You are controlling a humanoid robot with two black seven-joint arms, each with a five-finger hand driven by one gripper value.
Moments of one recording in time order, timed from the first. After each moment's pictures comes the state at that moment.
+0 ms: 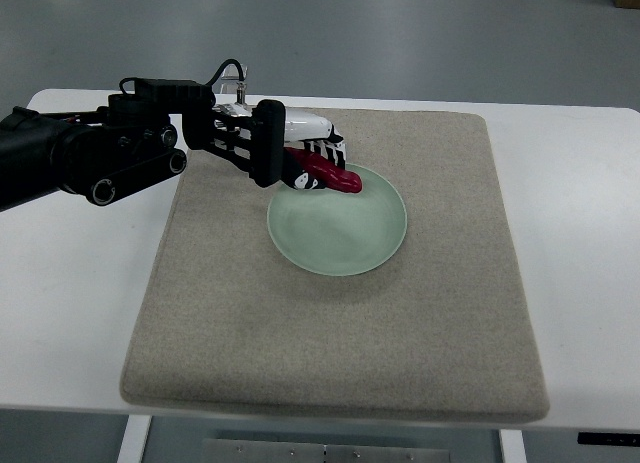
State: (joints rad) left arm -1.30 0.32 0.08 -0.86 1.21 -0.13 -0.36; right arm -0.02 0.00 0.00 0.12 -0.13 0.22 0.04
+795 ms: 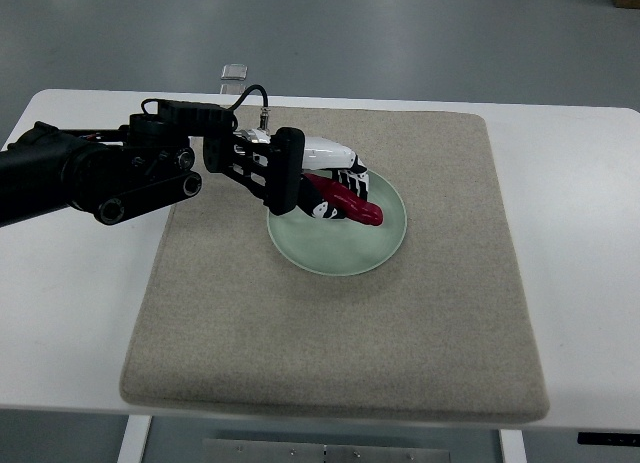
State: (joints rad) left arm -1.28 0.31 0.09 -0.94 1.22 -0.13 -0.36; right arm -0.02 0.00 0.00 0.12 -0.13 0.22 0.04
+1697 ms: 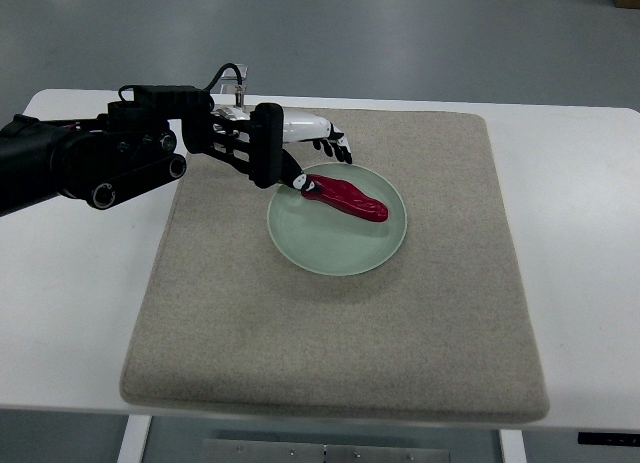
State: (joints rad) left arm -1.28 0.32 0.07 -0.79 1.21 -0.06 -0.36; right arm -0.02 0.00 0.00 0.12 -0.13 0.22 0.04
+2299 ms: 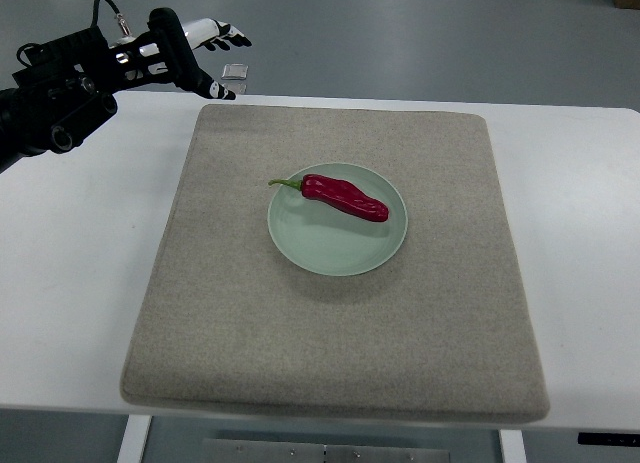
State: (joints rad) left arm -1.28 0.32 0.04 -0.41 0.85 -0.04 -0.36; right arm -0.03 0.00 0.00 0.12 -0.13 0.22 0.04
